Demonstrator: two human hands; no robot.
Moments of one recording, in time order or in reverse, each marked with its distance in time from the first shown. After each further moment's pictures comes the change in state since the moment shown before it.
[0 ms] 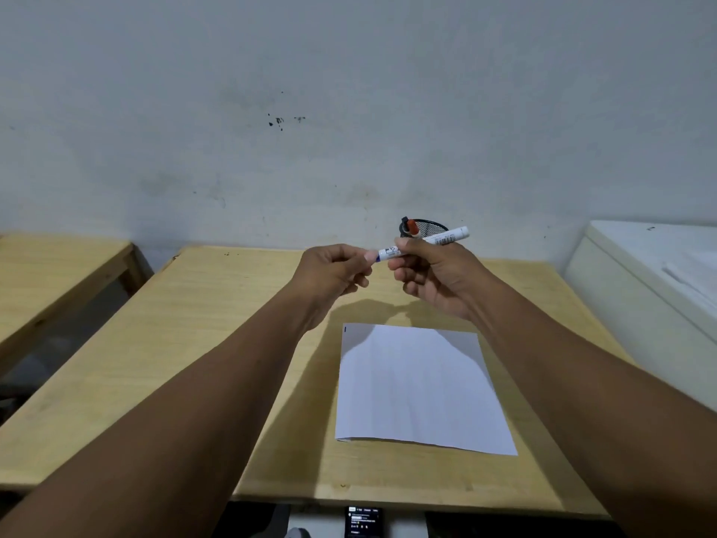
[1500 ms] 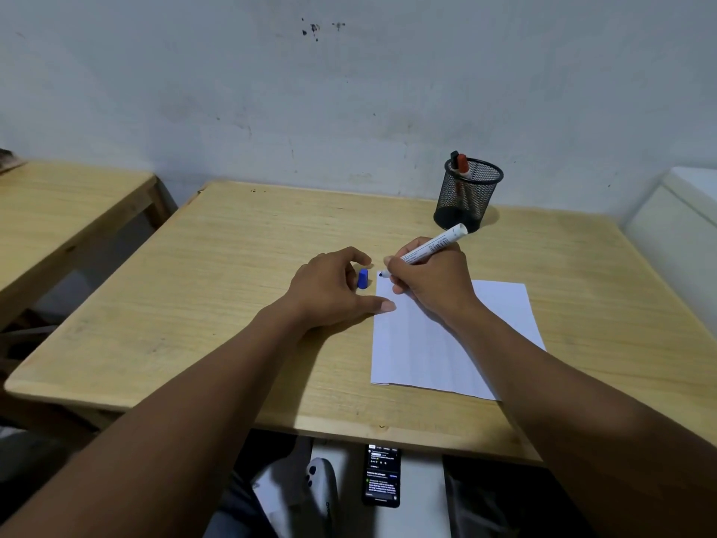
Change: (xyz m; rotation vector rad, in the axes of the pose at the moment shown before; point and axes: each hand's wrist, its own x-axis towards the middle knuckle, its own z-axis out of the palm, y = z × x) left_hand -0.041 -0.071 -0.048 0.889 -0.026 0.100; right_hand 0.013 0.118 0.033 -0.384 0.238 -0.209
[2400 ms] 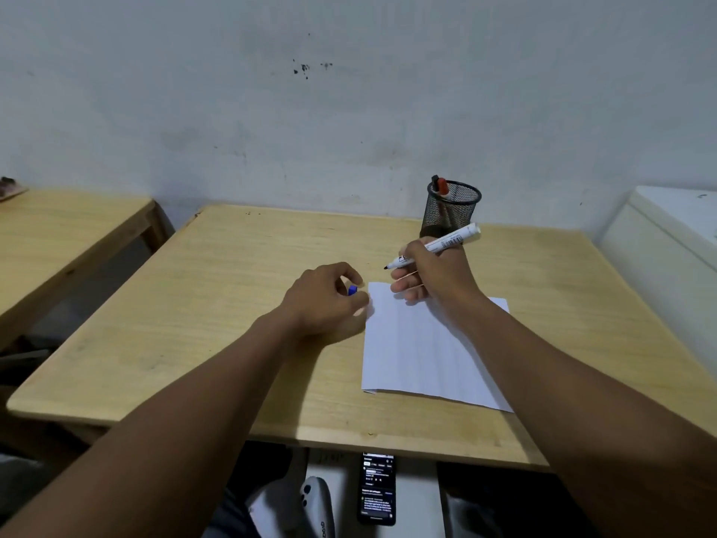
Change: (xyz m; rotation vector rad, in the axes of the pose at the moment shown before) left_hand 0.004 0.003 -0.001 -0.023 0.026 -0.052; right_hand -0.005 -0.043 -0.020 0.162 -0.012 0.139
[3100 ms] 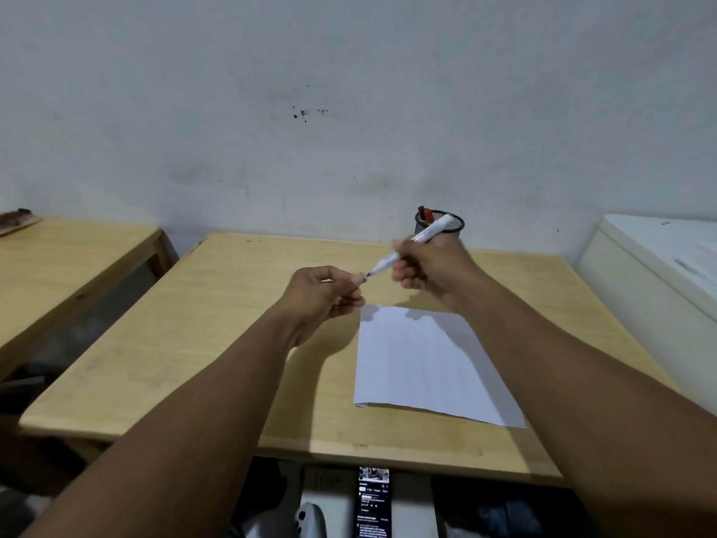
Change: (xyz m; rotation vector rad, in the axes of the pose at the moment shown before) left_hand -0.007 0.028 -0.024 -0.909 -0.033 -0.181; right_hand -0.005 -0.056 -0.018 0.010 -0.141 0.011
